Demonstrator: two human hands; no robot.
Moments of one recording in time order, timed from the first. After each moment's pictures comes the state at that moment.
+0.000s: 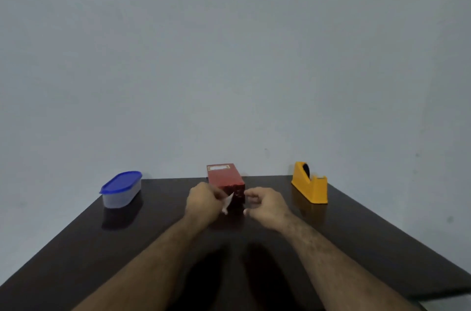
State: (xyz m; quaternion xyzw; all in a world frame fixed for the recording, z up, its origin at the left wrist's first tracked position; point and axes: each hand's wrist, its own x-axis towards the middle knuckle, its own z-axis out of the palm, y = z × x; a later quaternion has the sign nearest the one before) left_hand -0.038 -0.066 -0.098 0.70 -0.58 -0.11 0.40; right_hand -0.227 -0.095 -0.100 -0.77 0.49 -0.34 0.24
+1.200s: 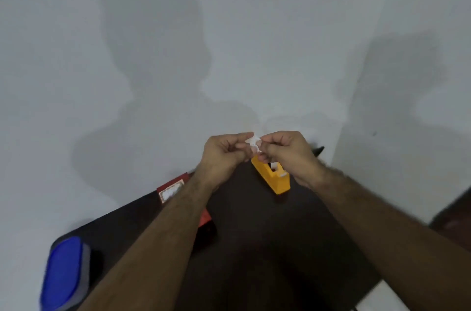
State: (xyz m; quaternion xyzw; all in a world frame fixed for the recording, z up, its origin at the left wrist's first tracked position) left_hand -0.148 -0.261 0.137 0.40 -0.64 -0.50 0.43; right_hand -0.336 -0.231 0.134 -0.50 0.52 -0.52 0.45
